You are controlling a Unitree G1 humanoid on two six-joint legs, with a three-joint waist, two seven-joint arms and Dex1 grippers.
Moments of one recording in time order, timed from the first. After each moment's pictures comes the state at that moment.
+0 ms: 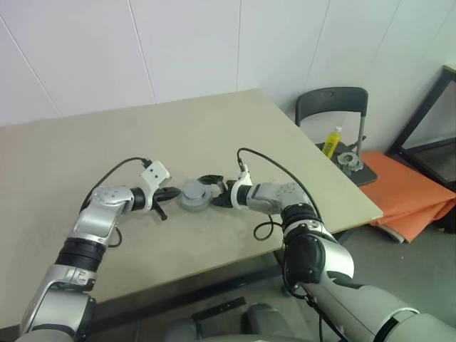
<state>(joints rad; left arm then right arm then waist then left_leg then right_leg) -0.47 0.61 -0.14 0.30 -0.12 0.36 -0.88 -0.96 0.12 -0.65 0.99 0.71 1.08 0.06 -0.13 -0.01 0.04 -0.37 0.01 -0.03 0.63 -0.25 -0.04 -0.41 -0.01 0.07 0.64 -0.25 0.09</state>
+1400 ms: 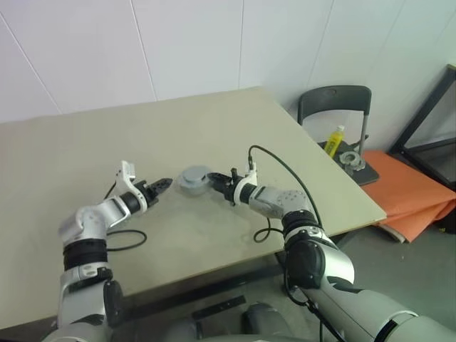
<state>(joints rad) -0.50 0.35 0.52 0.41 -0.69 1.03 -0.47 -0.91 0.12 -0.65 0.99 0.80 0.90 0.20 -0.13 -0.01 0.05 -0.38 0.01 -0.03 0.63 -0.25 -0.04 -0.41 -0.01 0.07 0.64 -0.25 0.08</state>
